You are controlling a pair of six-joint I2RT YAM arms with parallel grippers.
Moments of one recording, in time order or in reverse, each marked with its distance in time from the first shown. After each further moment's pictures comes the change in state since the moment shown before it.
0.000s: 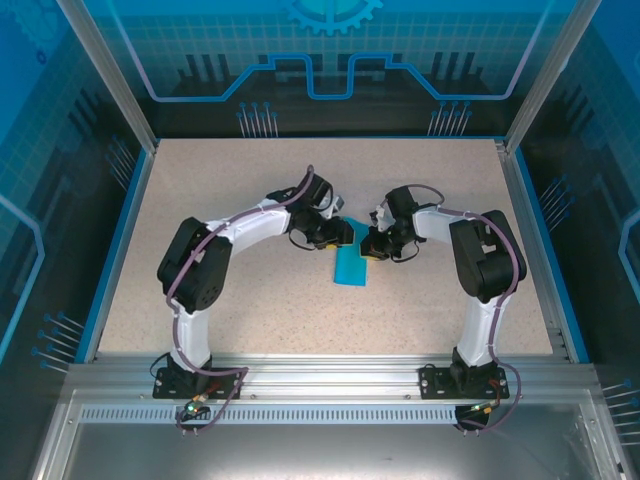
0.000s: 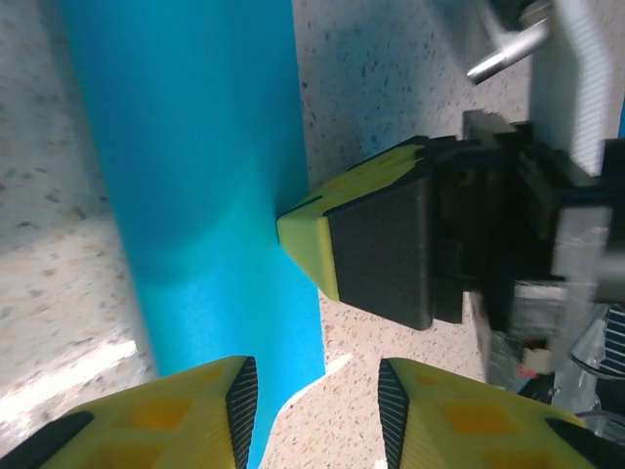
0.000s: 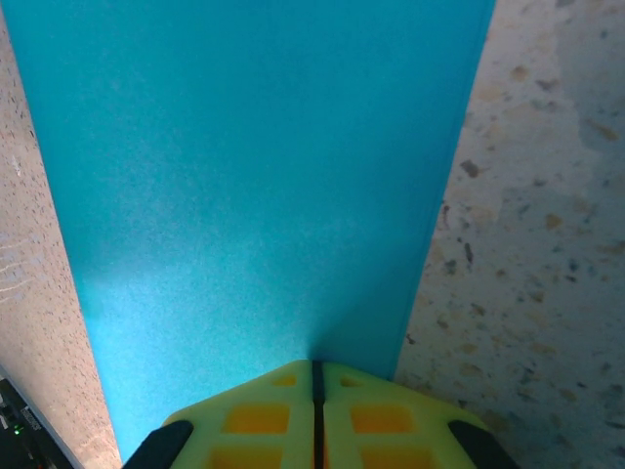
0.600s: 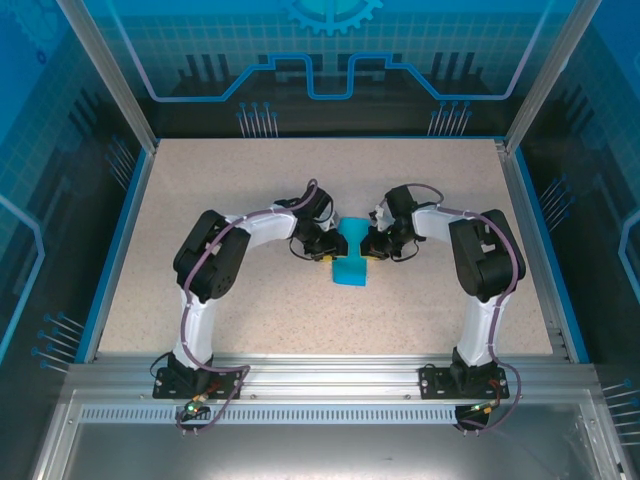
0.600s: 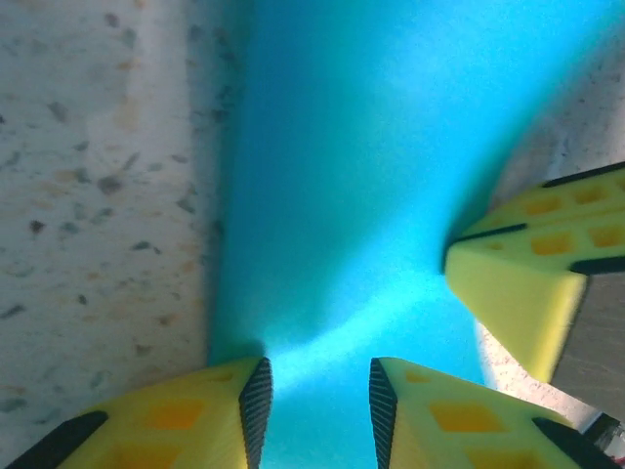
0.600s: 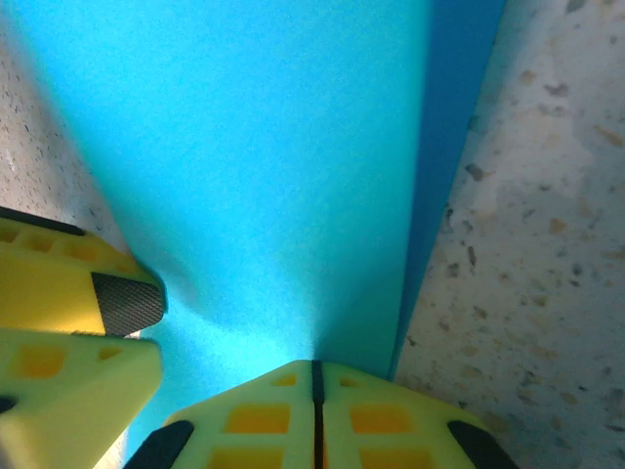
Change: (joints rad) left arm 0.020 0.114 -0.031 0.019 -0.032 -0.015; right arm 0.001 0.010 0.019 -0.029 0.006 -0.022
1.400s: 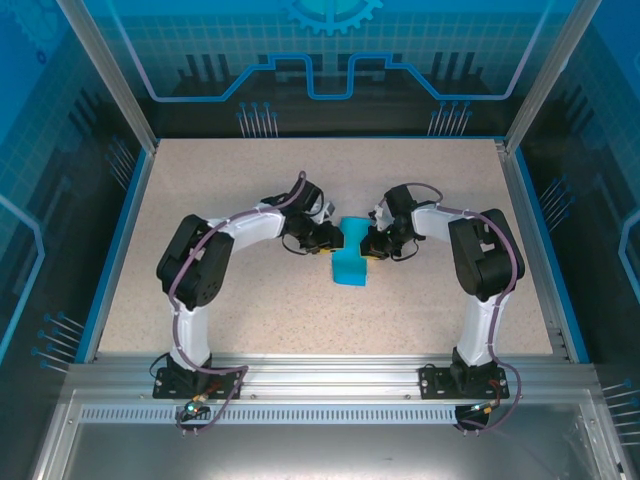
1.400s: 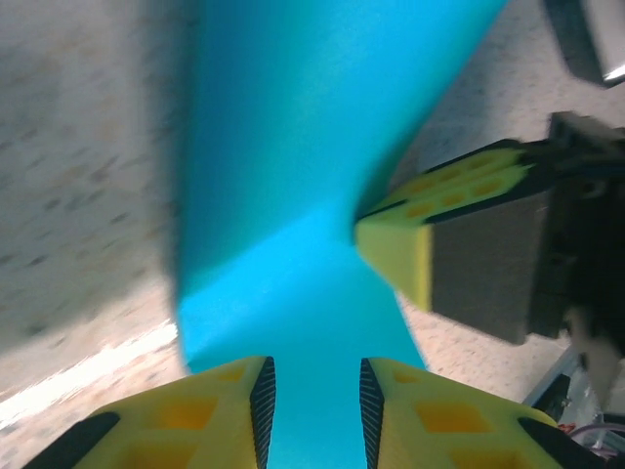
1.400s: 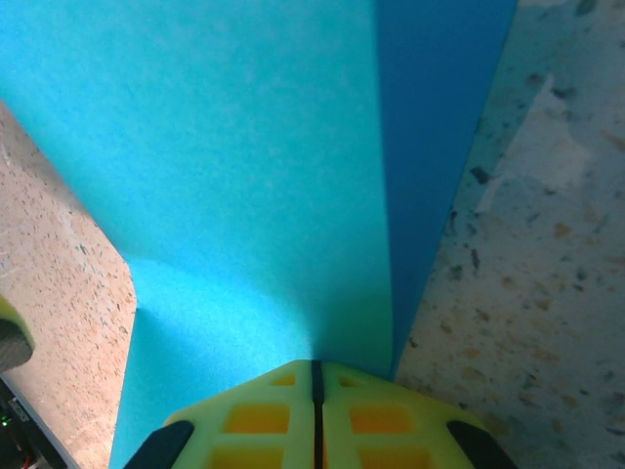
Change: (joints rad) left arm 0.023 -0.104 -0.037 0.047 0.054 0.017; right arm 0.001 0.006 0.011 -0.017 0.001 -0.016
